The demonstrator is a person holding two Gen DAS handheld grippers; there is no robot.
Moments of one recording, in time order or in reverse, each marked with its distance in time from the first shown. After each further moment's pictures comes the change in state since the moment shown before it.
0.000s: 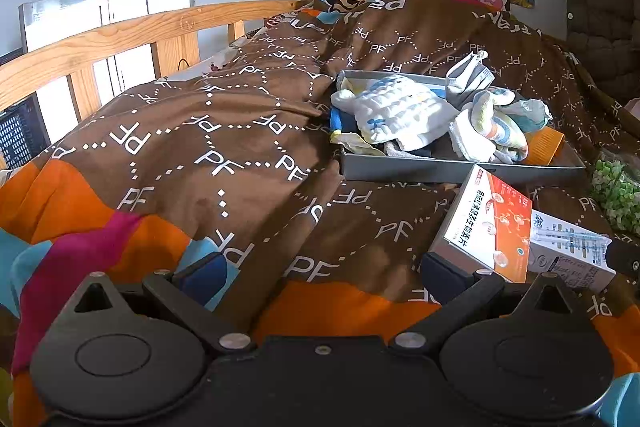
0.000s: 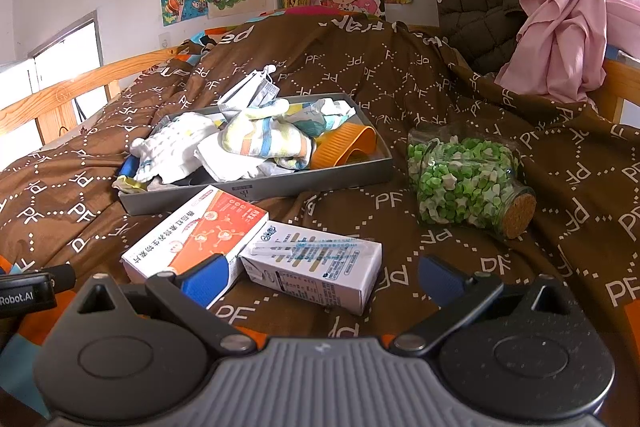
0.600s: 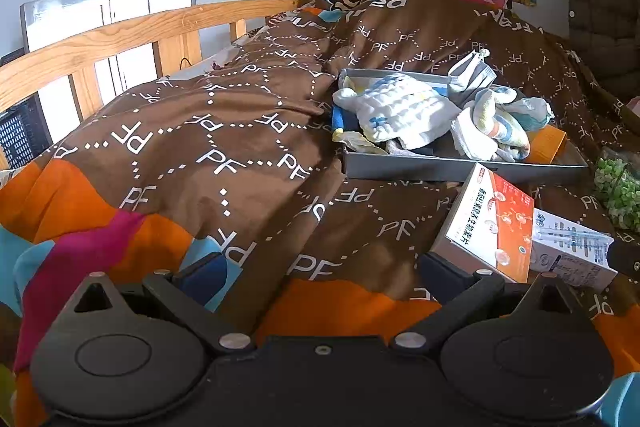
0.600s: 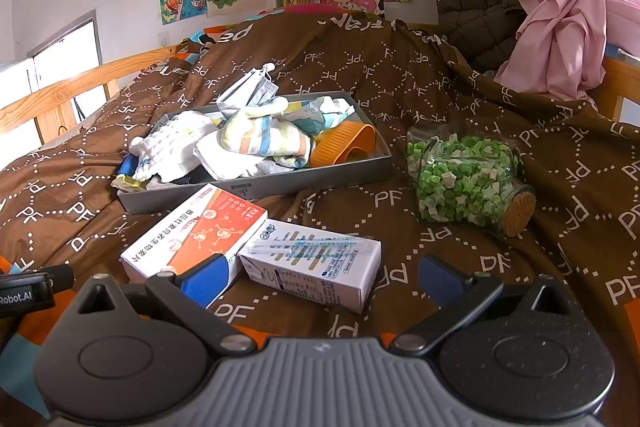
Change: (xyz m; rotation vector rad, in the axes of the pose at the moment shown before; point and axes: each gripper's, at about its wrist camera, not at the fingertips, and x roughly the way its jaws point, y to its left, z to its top) left arm 0.000 0.000 -0.001 0.000 0.008 0.010; right arm 0.001 0.000 0.000 0.001 0.002 -0.003
